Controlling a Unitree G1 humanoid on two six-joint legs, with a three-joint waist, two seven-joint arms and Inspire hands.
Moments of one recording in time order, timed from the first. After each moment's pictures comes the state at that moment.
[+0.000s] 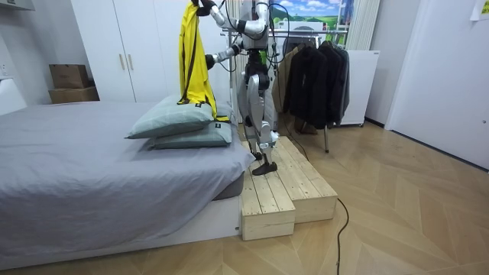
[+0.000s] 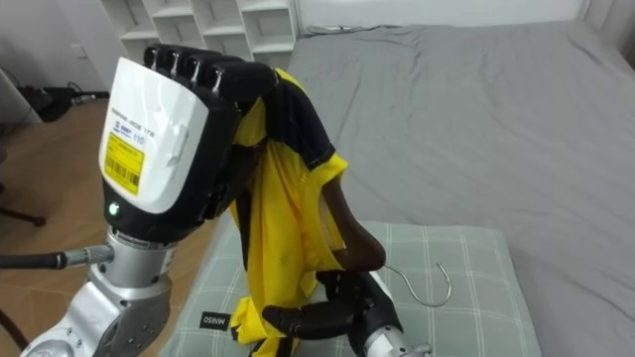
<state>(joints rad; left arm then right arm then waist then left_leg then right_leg) -0.21 0.30 -0.28 -0.23 1.13 -0.23 0.61 -0.09 -0.20 0.40 0.42 0.48 -0.13 0.07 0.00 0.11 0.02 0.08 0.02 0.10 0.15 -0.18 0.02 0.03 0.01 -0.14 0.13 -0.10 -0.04</state>
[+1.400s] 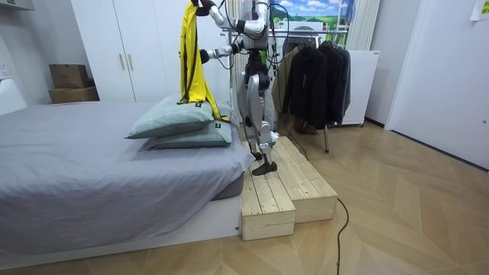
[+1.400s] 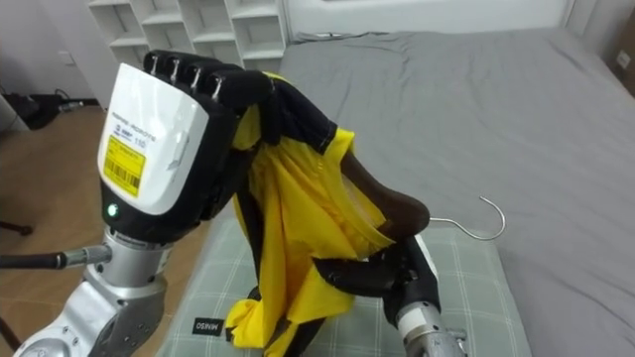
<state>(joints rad) -0.21 0.31 -0.25 -0.19 1.15 -0.25 0.64 -0.09 -0.18 0.25 0.34 0.50 -0.15 -0.06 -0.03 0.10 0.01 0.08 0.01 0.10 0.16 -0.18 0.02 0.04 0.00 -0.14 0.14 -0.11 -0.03</state>
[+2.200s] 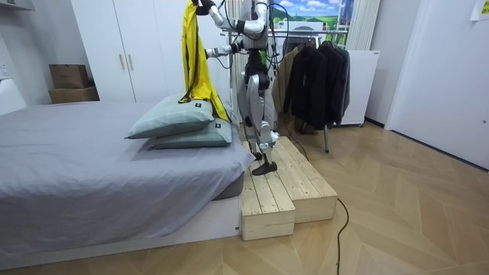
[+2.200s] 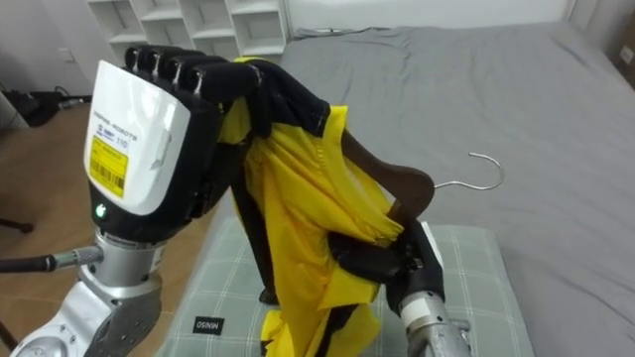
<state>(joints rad) -0.21 0.30 -0.23 -0.18 1.15 -0.27 0.67 -0.09 -0.18 0.23 0.30 0.50 -0.16 -0.08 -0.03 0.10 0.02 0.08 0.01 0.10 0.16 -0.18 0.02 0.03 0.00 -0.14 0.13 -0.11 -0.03</state>
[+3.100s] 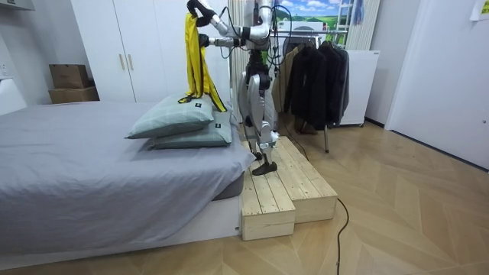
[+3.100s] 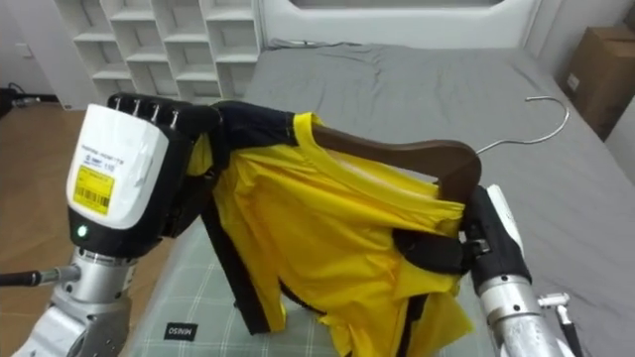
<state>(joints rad) -0.09 0.36 -0.12 -0.10 1.15 -0.26 0.60 -0.01 -0.35 -0.04 0.10 -0.06 -0.16 0.02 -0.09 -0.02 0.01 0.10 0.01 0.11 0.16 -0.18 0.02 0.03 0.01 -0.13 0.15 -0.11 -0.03</state>
